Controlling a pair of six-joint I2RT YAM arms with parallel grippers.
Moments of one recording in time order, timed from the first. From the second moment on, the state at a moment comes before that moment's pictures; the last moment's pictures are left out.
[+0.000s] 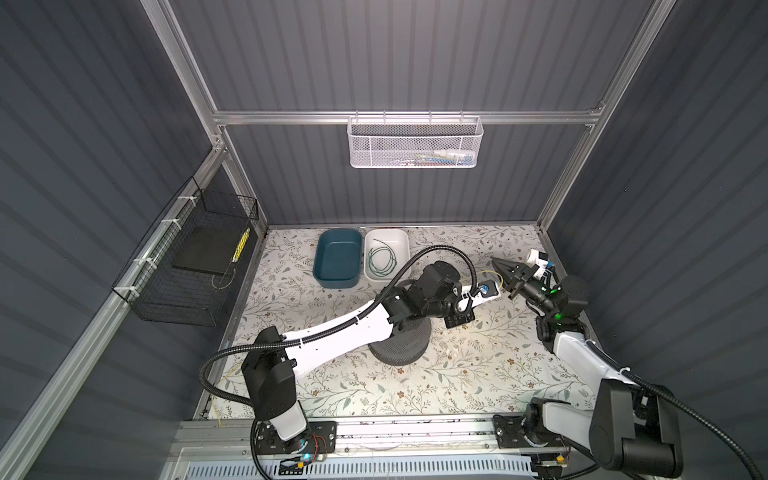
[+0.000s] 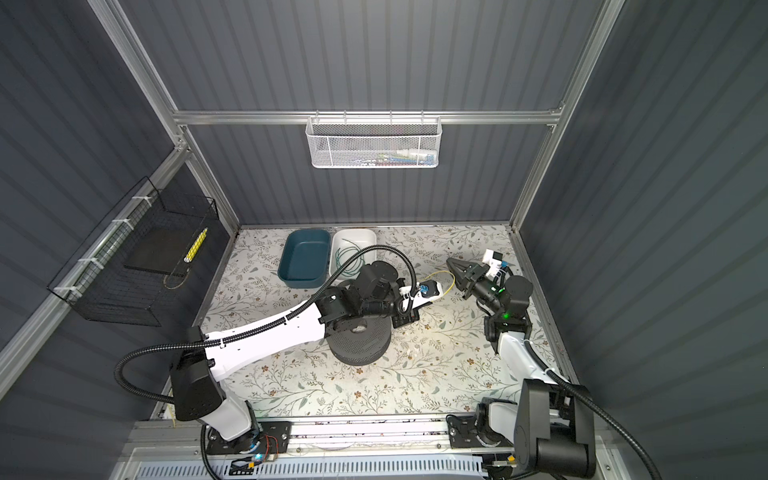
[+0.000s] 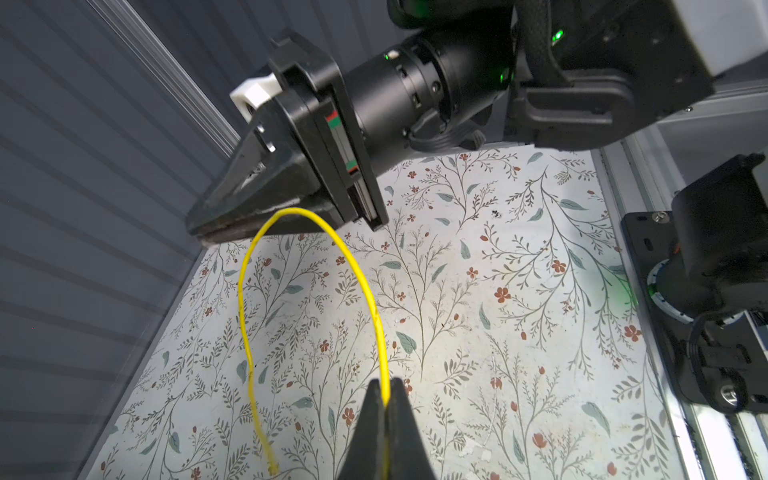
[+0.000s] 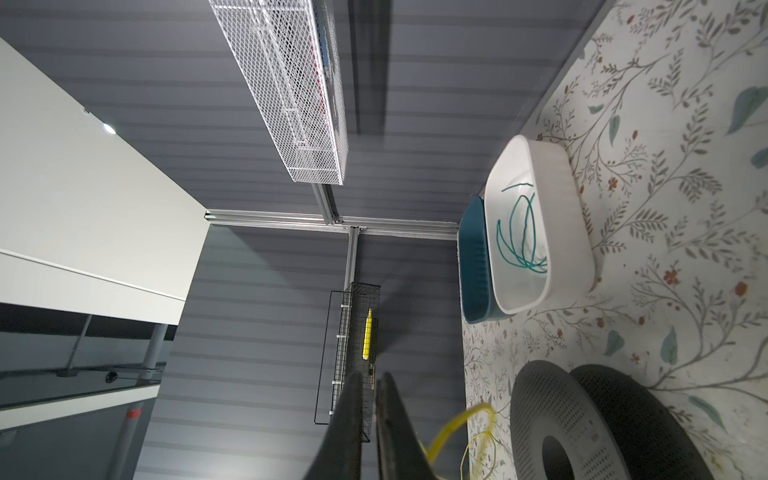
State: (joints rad) left arm -1.08 1.66 1.45 -0.28 0.17 0.44; right arm -0.12 1.20 0.52 0.81 -0.86 1.59
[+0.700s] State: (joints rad) left arm -0.96 1.52 1.28 -0.06 0.22 0.20; right arm -0.09 0.97 0.50 0.36 -0.72 1.14
